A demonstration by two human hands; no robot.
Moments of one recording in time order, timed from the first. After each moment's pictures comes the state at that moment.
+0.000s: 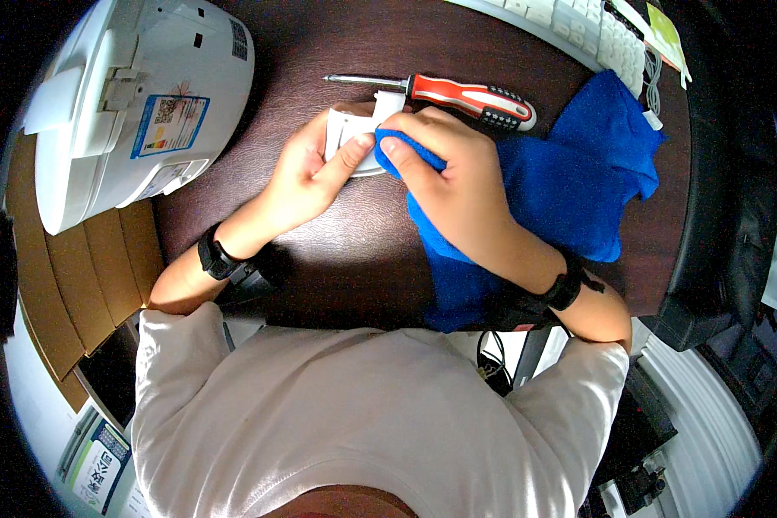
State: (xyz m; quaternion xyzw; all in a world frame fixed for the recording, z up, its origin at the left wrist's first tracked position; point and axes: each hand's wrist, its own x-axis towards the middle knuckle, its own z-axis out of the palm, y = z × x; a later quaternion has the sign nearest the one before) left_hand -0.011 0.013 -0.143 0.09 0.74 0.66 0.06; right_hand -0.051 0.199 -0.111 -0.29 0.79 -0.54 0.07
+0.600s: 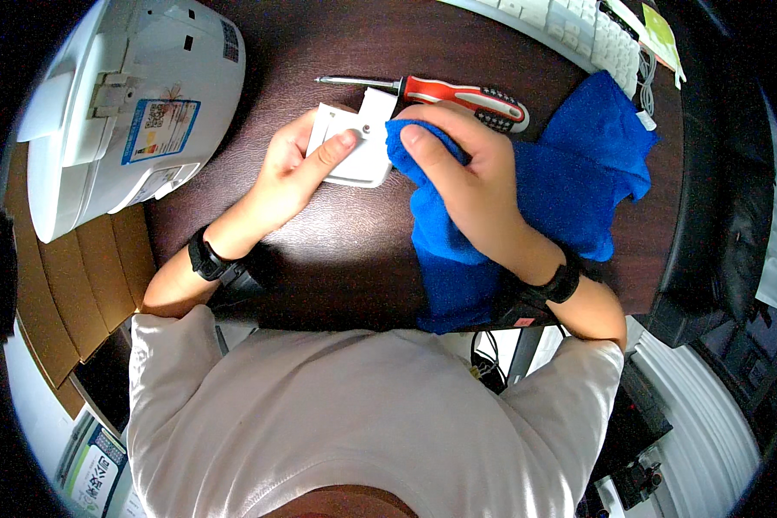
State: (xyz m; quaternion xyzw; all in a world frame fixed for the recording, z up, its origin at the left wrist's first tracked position) left_hand -0.005 -0.001 -0.136 0.06 0.62 0.78 0.12; right_hand -0.050 0.204 -0.105 -0.20 0.74 -0.63 0.13
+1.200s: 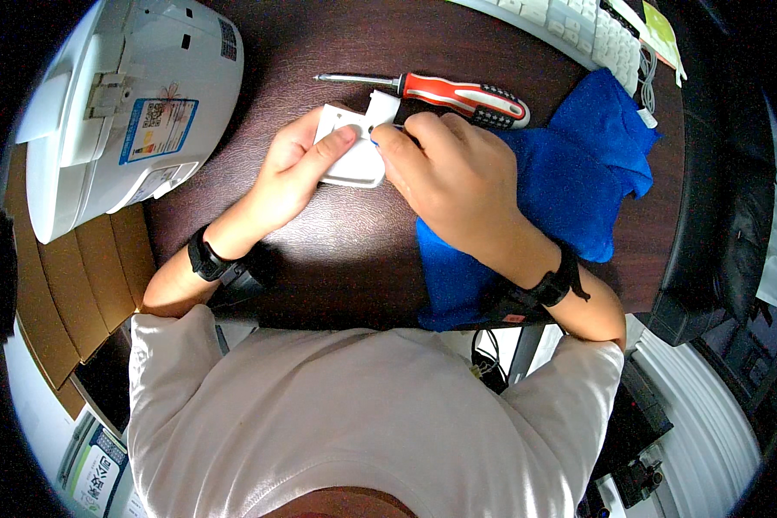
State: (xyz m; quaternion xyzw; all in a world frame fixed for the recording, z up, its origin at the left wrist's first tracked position) left_hand -0.005 0.000 -0.134 0.04 0.64 0.76 0.12; right_hand -0.052 0.197 -0.110 -0.47 0.82 -0.24 -0.20
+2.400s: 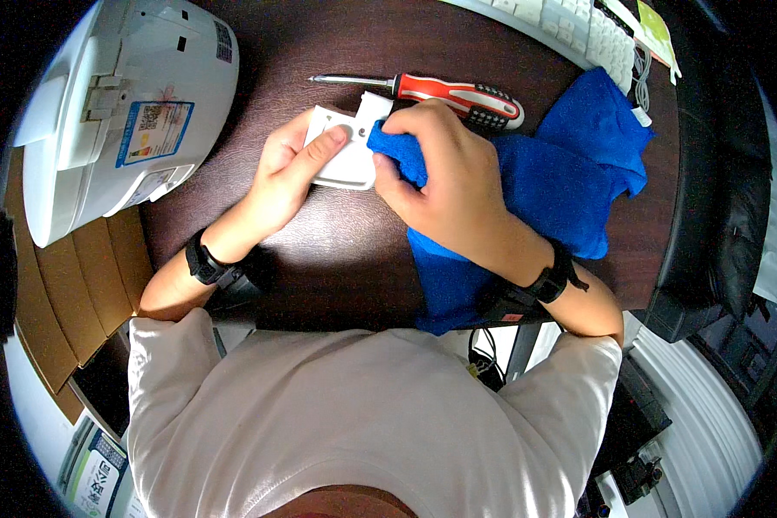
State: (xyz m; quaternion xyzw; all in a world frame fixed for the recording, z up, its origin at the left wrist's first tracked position) left_hand 0.000 0.001 -0.132 0.01 0.62 0.78 0.12; right_hand -0.049 0.193 -0.111 -0.39 0.80 -0.44 -0.10
